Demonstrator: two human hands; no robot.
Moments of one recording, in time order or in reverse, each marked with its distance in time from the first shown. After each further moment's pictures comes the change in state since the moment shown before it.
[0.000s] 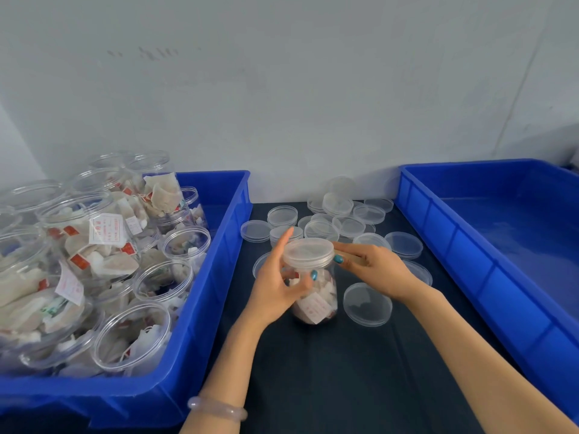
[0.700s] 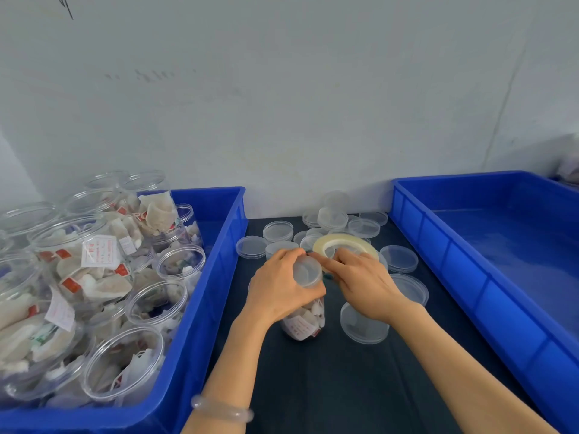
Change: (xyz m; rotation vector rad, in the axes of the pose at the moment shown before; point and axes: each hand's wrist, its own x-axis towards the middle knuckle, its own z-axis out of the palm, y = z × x) left_hand 0.031 0.029 0.000 0.694 0.005 -0.039; right_hand 0.013 0.001 0.016 -0.511 0.178 -0.300
